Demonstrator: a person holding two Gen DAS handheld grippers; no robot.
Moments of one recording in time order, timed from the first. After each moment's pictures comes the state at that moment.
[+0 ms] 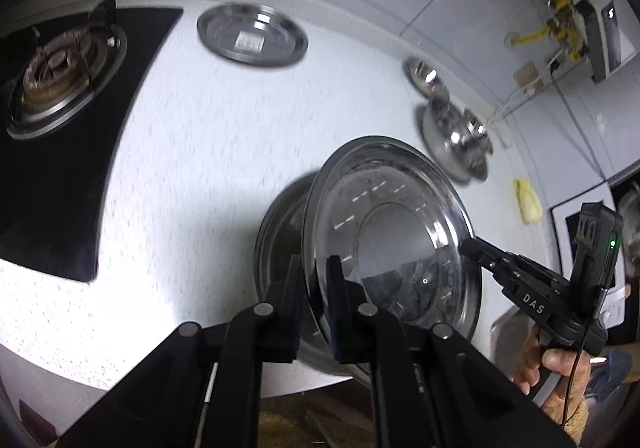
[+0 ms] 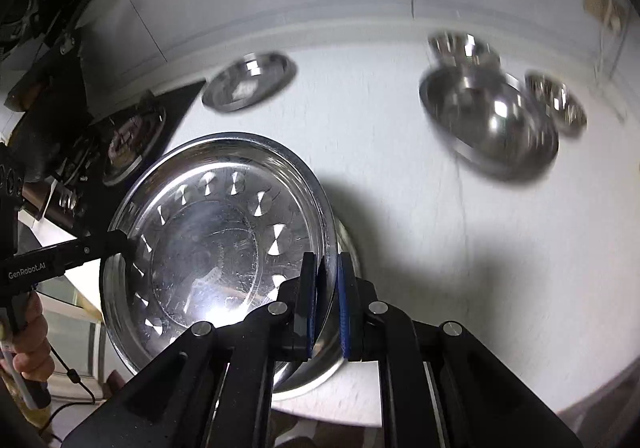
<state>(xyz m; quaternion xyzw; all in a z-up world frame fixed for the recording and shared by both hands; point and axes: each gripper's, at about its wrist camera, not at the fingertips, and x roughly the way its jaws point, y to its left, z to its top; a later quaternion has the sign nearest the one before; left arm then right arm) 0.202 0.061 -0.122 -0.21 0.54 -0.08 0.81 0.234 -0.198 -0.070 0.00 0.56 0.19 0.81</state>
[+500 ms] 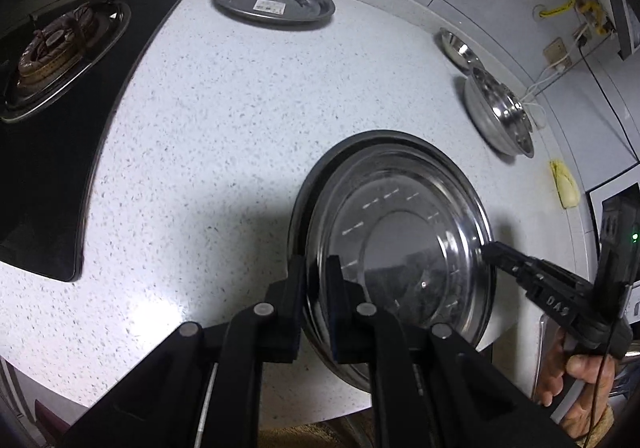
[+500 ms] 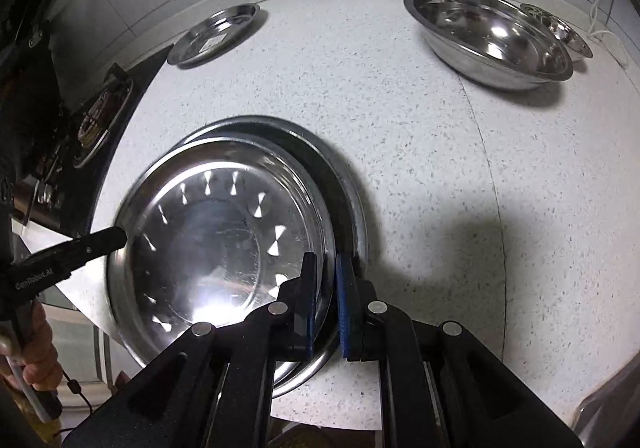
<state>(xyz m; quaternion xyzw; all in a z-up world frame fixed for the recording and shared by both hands) 0.203 0.056 -0.172 -0.17 0.55 -0.05 0.81 0.231 -0.208 -0.118 0.02 0.60 0.16 0.79</state>
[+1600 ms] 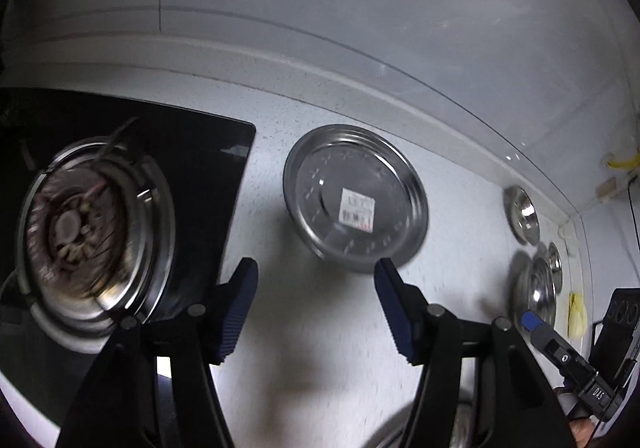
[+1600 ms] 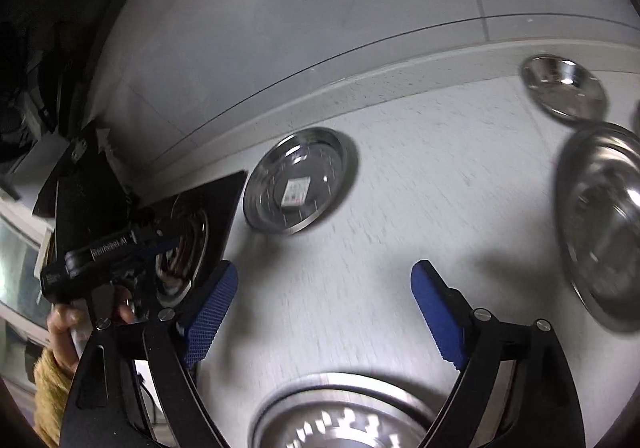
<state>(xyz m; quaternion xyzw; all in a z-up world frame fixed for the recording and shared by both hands) 0.416 0.200 -0.121 -0.23 0.51 0.04 0.83 0.393 -0.130 -0.085 0.15 0.53 0.26 0.79</state>
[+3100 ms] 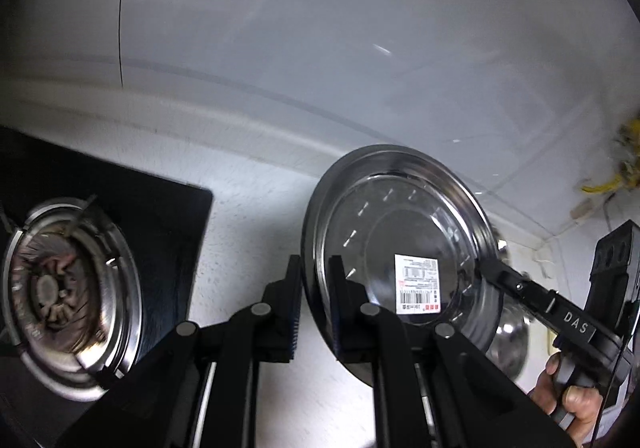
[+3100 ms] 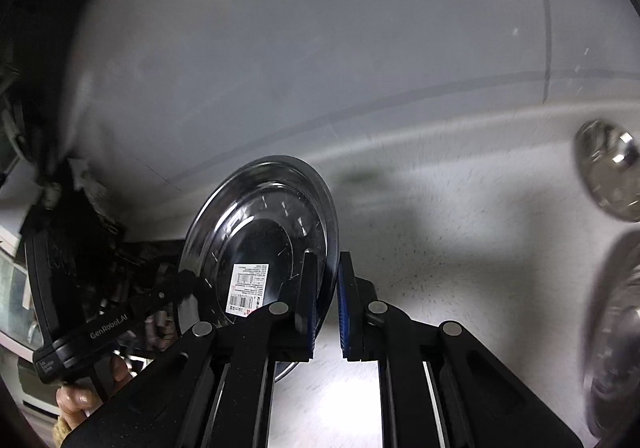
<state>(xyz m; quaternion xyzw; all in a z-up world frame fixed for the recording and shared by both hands) 0.432 0.184 -0.072 -0.23 0.45 0.00 0.86 0.465 -0.080 -0.052 0.14 0.51 0.24 0.81</state>
